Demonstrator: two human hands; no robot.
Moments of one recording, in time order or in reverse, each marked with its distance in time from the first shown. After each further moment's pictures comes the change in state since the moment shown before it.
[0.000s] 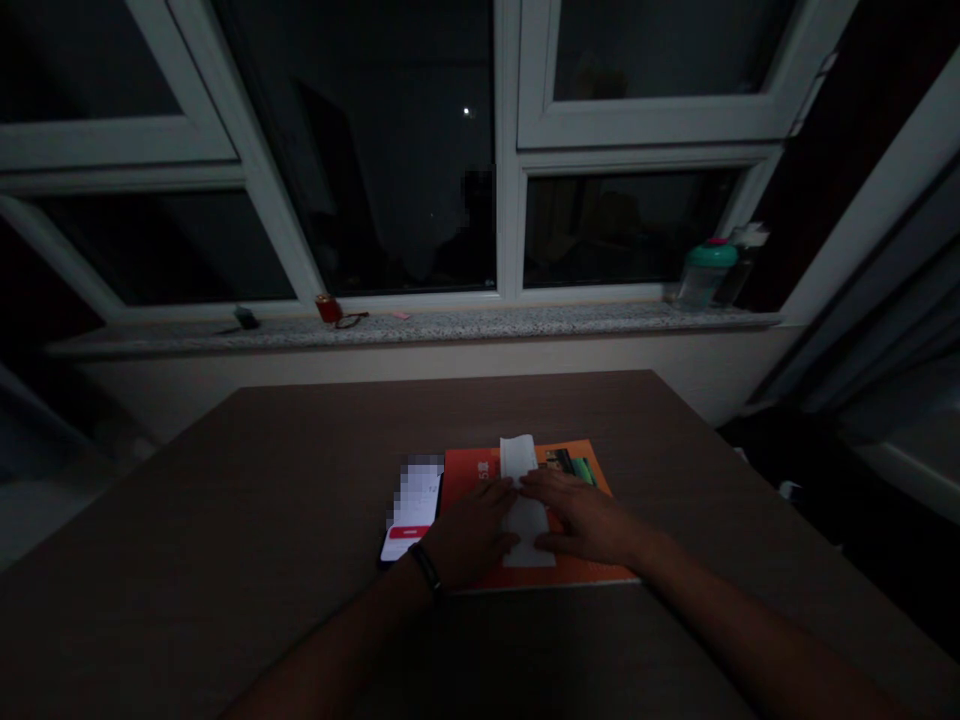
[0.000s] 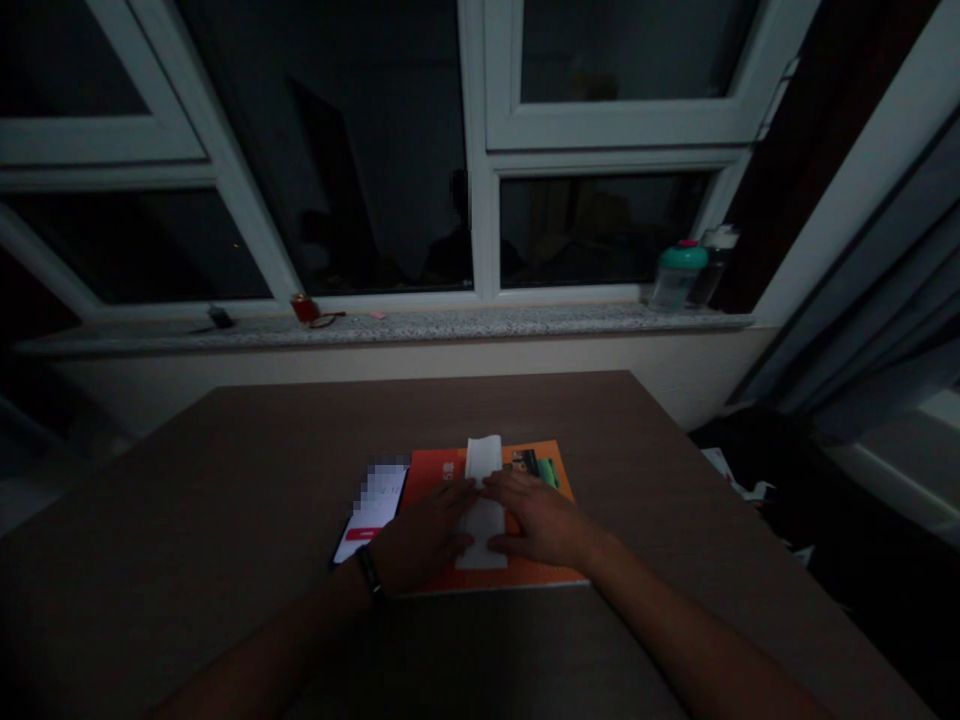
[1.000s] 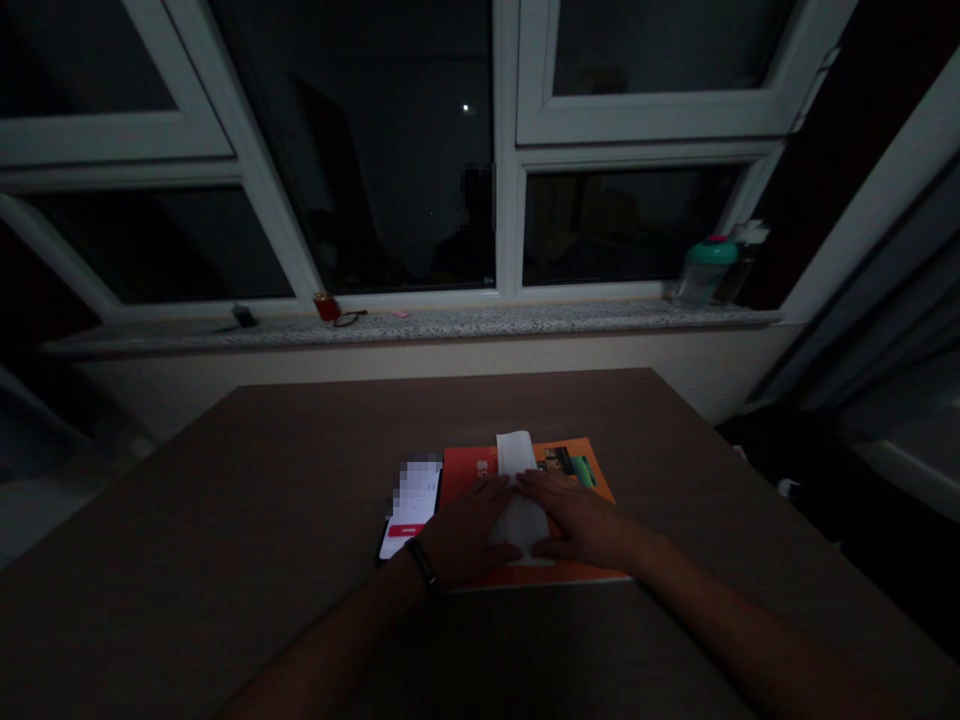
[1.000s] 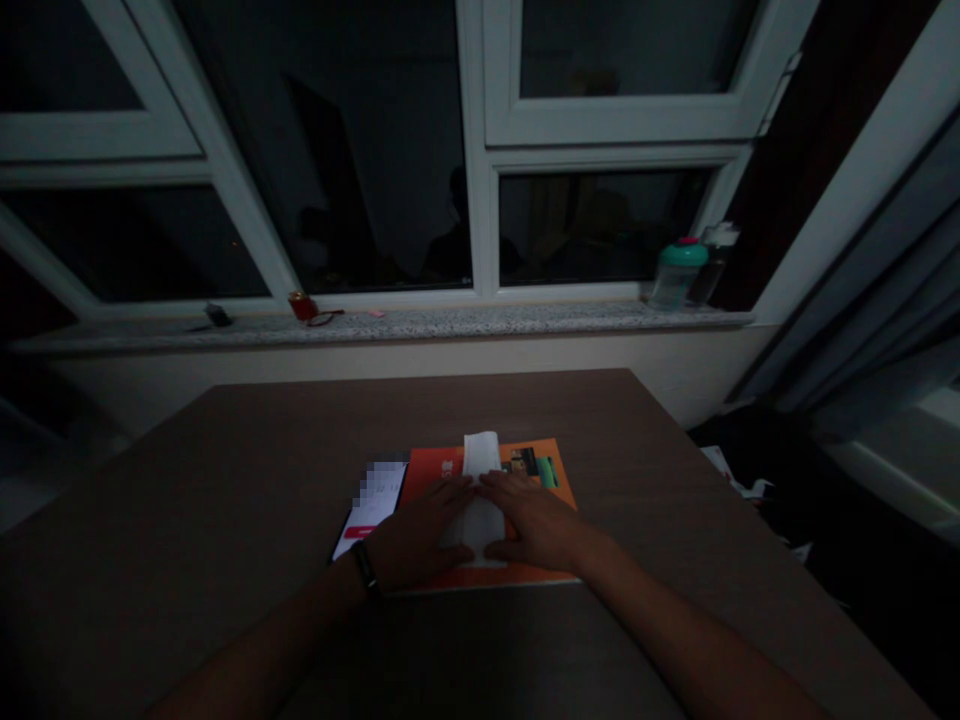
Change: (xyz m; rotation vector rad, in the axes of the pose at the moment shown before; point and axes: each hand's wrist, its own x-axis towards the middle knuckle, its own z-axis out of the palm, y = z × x) left_hand -0.002 -0.001 -0.006 -0.056 -0.028 -0.002; right_hand -0.003 0.002 0.010 0.008 -0.053 0.050
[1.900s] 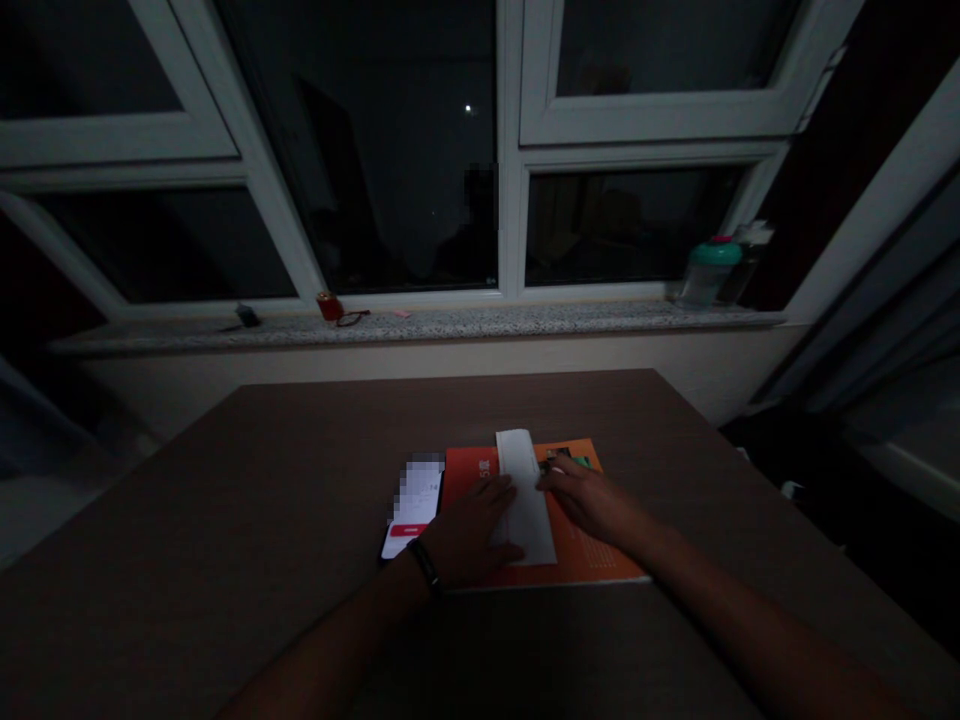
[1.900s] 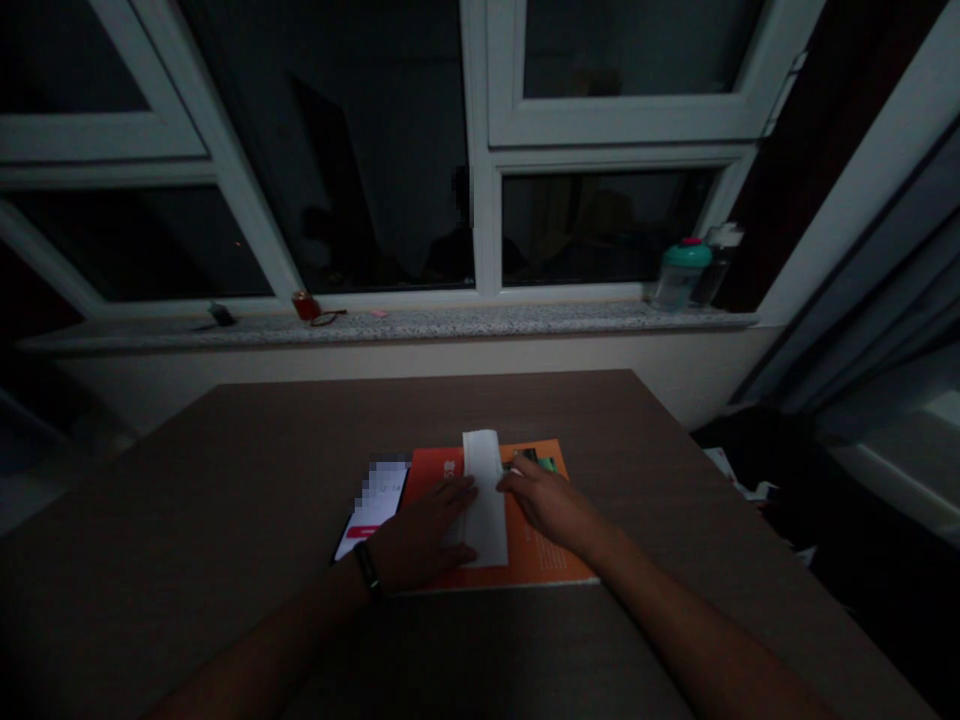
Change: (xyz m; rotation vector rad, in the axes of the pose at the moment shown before) left_hand -0.001 -0.003 0.006 0.014 -0.010 -0.061; right_hand 0.005 0.012 -0.010 -0.071 0.187 0.003
